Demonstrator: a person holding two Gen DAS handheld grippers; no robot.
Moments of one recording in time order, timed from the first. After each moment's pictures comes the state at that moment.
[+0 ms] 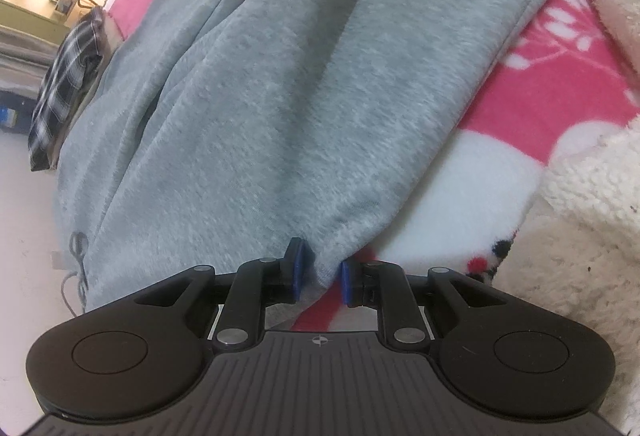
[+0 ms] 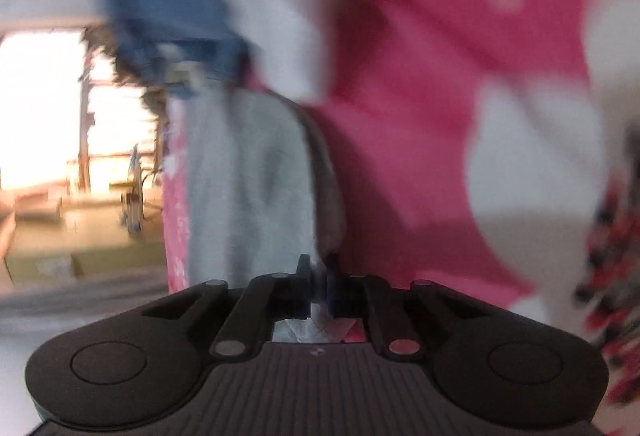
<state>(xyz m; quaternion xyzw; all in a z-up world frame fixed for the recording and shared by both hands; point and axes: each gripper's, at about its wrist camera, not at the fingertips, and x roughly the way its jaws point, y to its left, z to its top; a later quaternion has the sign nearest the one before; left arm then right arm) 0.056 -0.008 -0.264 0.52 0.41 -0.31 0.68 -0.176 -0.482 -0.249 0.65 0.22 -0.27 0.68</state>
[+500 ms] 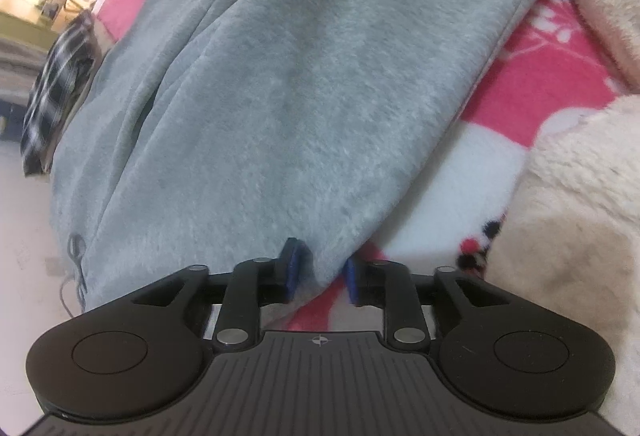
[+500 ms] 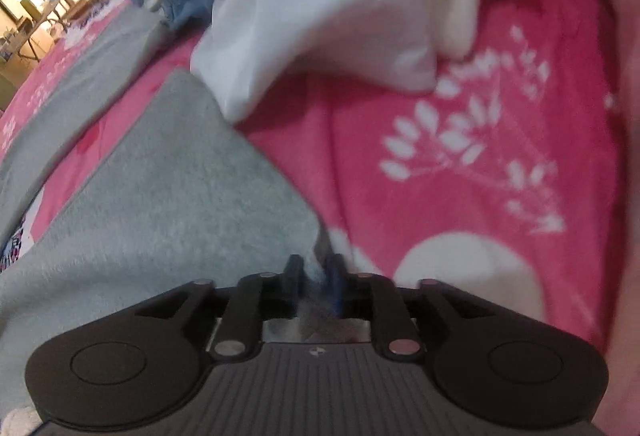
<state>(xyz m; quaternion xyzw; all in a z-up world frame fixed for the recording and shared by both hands) 0.057 0.005 -0.251 0.51 0.43 -0.32 0.67 -0.208 -0.481 -0.228 0.34 0.44 -0.39 0.73</state>
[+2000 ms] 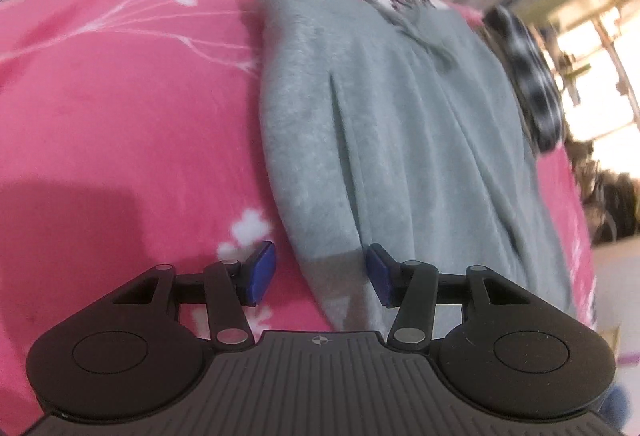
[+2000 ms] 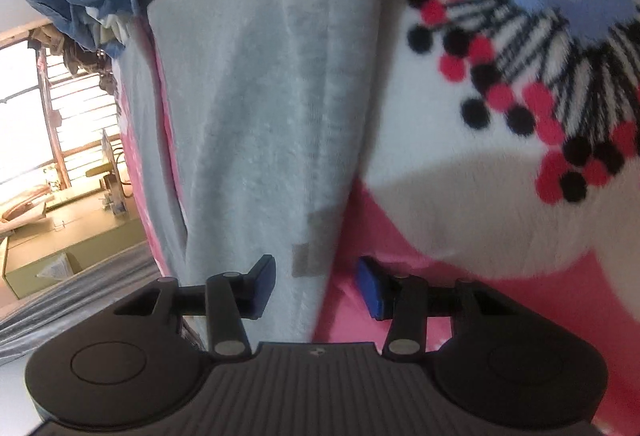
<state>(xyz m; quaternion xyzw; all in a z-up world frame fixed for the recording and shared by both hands) 0.130 0.232 -0.256 -0.36 0.49 0.06 0.79 -0.276 -0.381 -0.304 0.77 0.25 -0.23 0.53</state>
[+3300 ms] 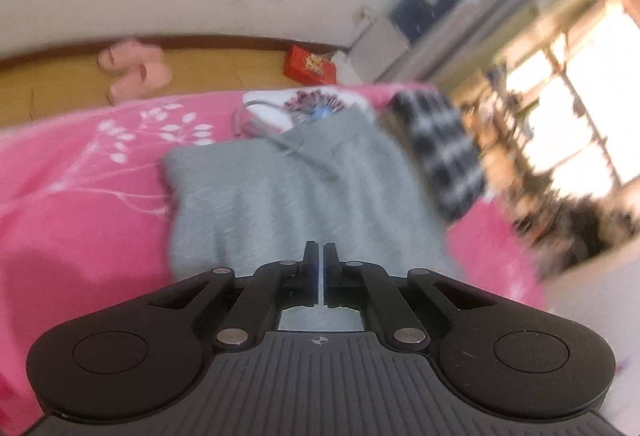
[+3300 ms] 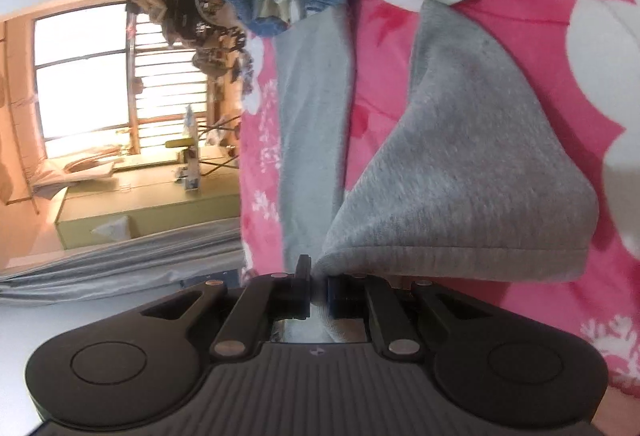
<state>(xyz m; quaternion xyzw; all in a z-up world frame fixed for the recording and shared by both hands) 0.141 0.218 -0.144 -0.29 0.42 0.04 0.86 -0.172 -0.424 -0.192 0.74 0.20 -0.17 0.62</state>
